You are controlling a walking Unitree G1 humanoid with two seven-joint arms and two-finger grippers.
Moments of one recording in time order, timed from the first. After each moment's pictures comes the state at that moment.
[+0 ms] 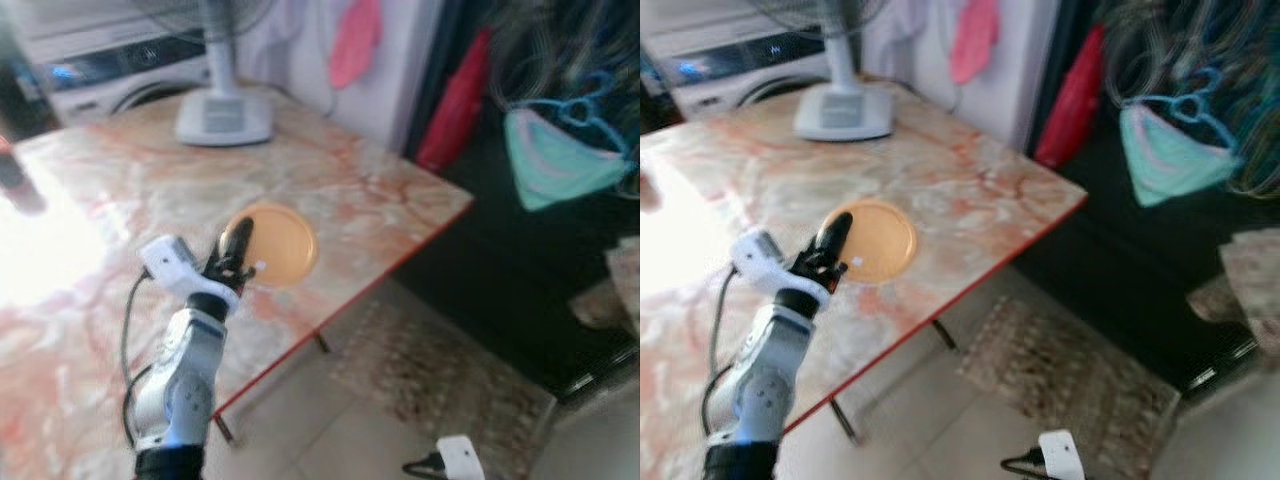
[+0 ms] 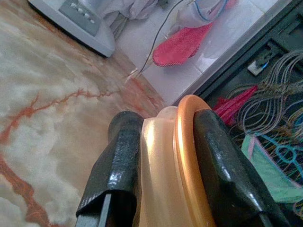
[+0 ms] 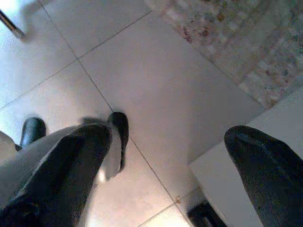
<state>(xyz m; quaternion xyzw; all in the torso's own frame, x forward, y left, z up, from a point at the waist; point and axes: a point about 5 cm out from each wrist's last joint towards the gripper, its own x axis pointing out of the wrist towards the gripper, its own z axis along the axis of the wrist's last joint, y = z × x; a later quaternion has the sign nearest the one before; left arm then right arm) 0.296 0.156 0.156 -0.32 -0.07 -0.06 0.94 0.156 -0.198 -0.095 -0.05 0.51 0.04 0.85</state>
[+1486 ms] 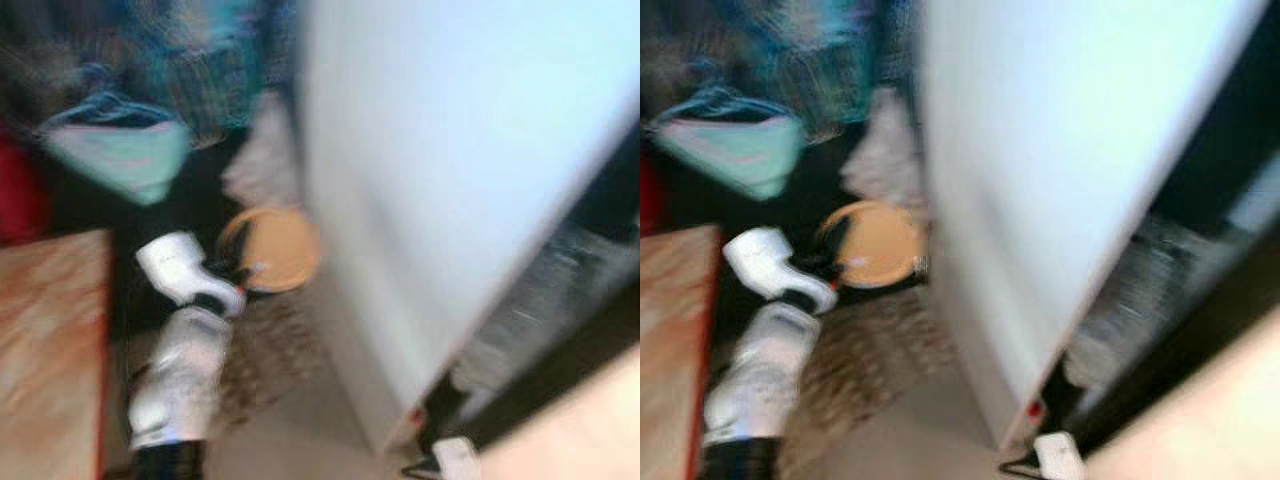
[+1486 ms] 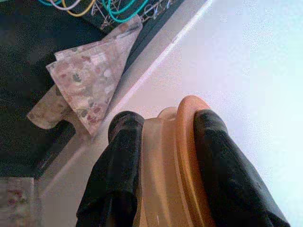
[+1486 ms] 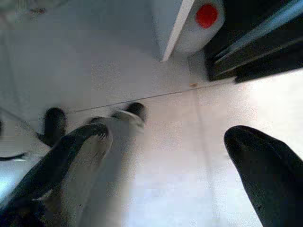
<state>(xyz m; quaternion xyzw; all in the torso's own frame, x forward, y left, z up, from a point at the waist) 0.300 0.156 0.154 -0.33 -0.06 -0.06 0.94 0.151 -0.193 -0.097 -0.04 0.52 0.06 0.85</state>
